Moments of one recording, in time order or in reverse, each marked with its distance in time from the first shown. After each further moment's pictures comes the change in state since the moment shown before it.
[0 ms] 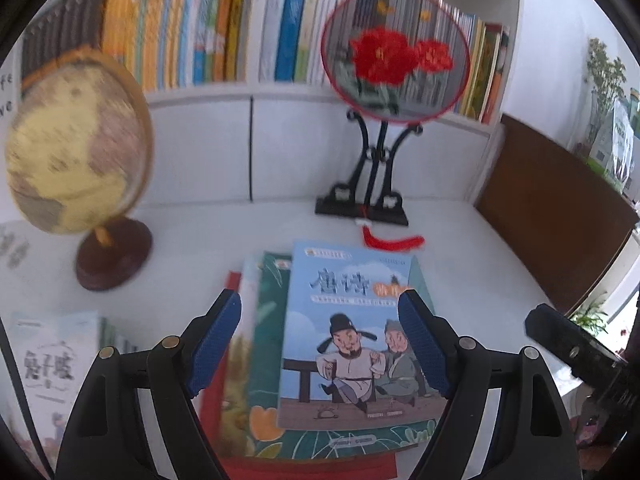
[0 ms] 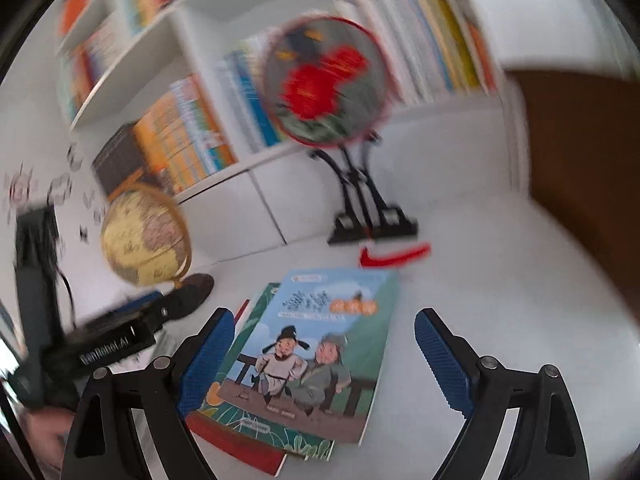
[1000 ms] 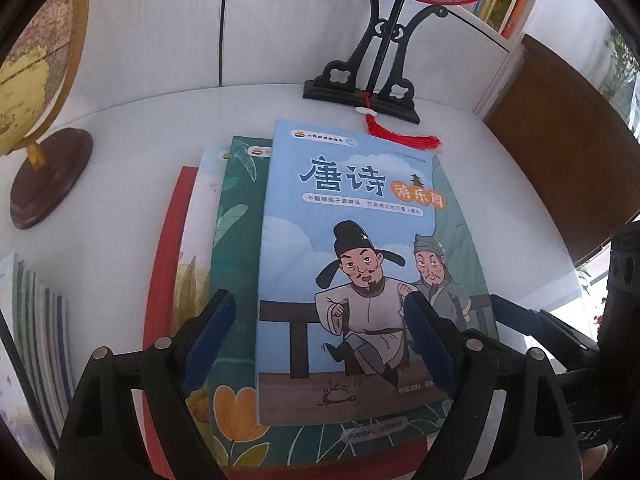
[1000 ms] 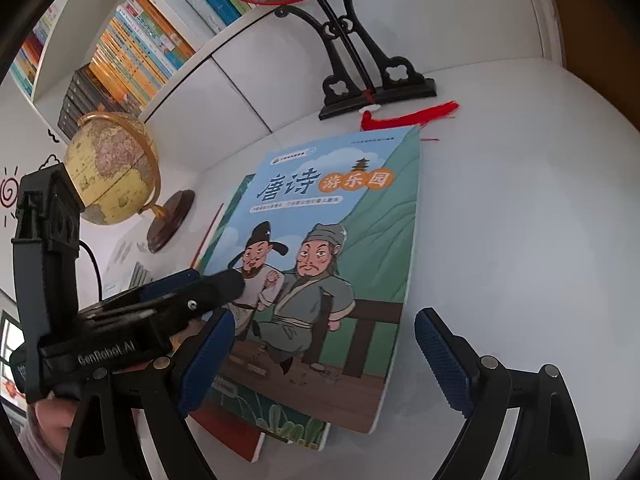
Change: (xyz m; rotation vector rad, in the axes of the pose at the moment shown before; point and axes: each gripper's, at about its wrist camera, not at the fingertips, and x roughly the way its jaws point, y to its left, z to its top) left arm 0.080 0.006 -0.050 -0.020 0.307 -0.091; right arm 0.093 -0.015 -0.048 0.055 0.346 0.042
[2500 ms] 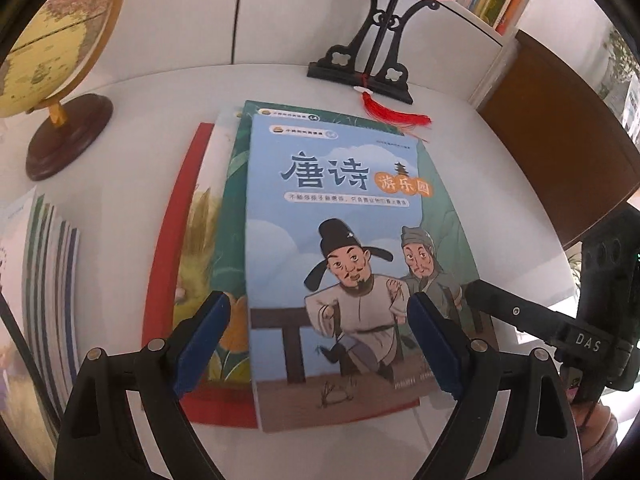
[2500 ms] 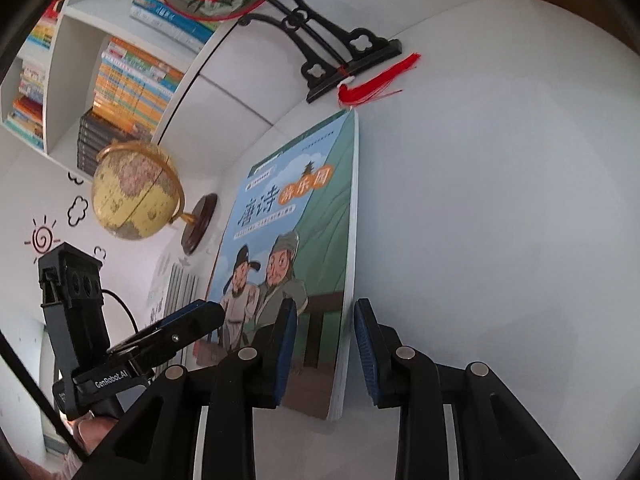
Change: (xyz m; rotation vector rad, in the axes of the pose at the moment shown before) left arm -0.020 -0.003 -0.030 -0.027 0.038 -0.004; right arm -0.018 -0.041 -0.028 0.188 0.037 0.185
